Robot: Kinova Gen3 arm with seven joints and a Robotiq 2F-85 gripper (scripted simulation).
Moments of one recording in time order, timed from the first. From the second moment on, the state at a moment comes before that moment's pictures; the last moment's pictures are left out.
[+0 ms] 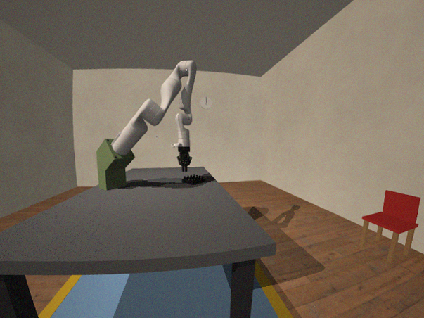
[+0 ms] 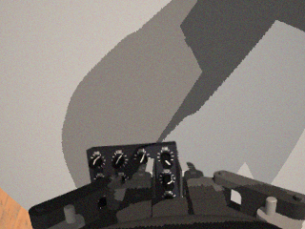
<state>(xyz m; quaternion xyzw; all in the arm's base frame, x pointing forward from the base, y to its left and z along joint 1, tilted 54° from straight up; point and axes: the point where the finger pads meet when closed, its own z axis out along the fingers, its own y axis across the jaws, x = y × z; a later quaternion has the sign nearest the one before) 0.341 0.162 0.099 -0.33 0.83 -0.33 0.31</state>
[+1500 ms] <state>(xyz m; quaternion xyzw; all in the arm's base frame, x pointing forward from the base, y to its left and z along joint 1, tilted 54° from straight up) 0.328 0.164 0.110 0.32 0.83 -0.04 0.45</state>
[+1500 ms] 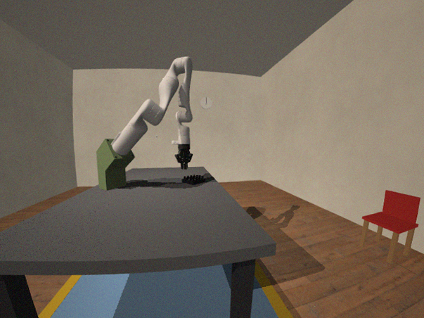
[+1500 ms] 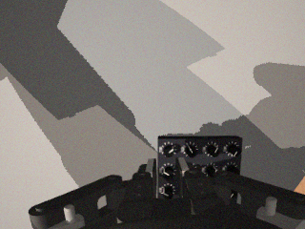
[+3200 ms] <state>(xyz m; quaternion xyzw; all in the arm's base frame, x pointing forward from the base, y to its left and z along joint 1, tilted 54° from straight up) 0.327 0.168 0.110 0.35 0.82 -0.01 0.45</state>
